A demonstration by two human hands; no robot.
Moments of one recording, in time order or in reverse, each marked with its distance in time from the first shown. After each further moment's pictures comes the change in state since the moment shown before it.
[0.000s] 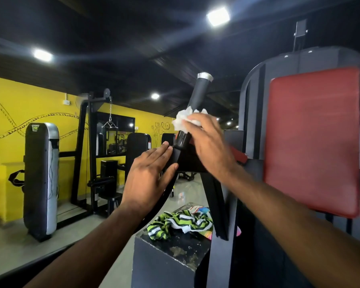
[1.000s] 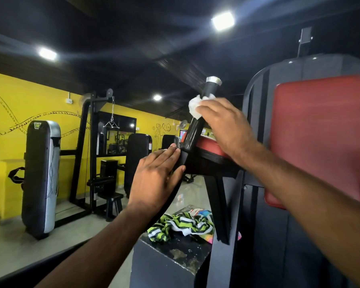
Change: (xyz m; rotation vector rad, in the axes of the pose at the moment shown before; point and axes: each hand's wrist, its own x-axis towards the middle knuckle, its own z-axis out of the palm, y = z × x) left_hand 0.002 -0.002 0.001 0.093 -0.006 0.001; right_hand 0.046 0.007 -0.037 -0.327 -0.138 -0.259
